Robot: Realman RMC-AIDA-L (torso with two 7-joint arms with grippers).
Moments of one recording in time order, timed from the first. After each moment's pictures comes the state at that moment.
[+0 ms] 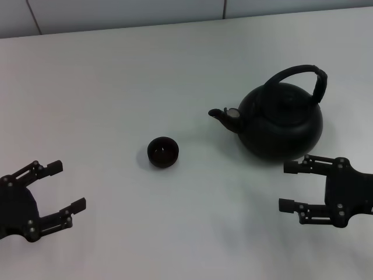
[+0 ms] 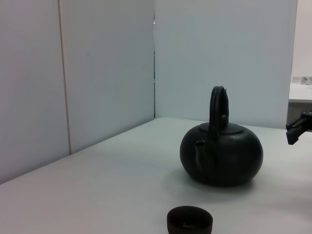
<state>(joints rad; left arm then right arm) -0.31 -2.02 0.48 0.43 2.03 1.69 -0.75 0.32 2.07 -0.35 -0.61 -2.24 -1.85 0.96</state>
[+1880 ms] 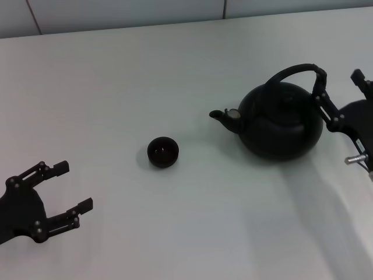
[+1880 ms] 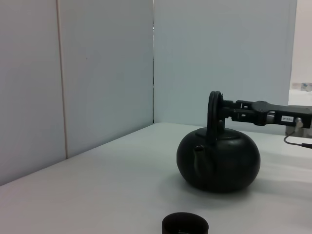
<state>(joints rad) -0.31 -2.04 0.48 0.43 2.03 1.69 -0.75 0.29 2.08 0.13 0.20 -1.66 -1.42 0.03</state>
